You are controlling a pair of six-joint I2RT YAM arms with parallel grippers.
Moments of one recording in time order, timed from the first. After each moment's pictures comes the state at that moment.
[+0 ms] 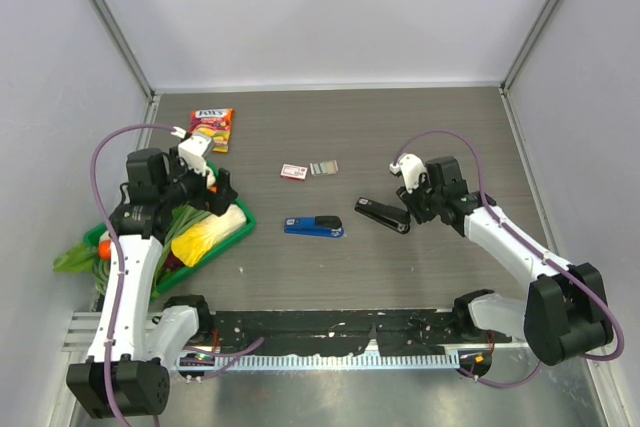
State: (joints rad) left arm 0.06 0.90 0.92 -0.64 0.52 0.28; right arm 0.30 1.18 0.69 -0.36 -0.12 -0.43
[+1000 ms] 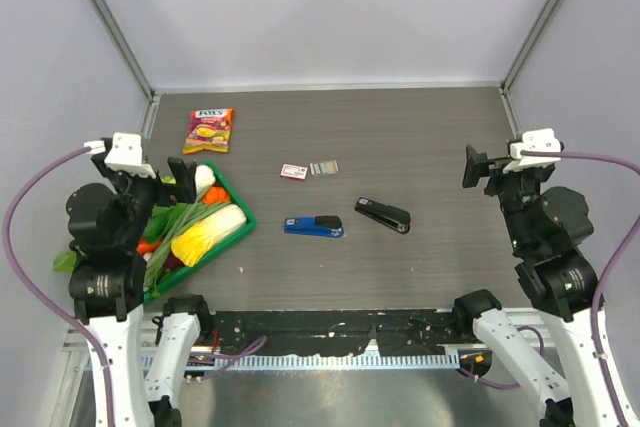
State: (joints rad) left arm 0.09 0.62 1.12 -0.63 0.22 0.04; right arm 0.31 0.57 1.01 -0.38 0.26 -0.21
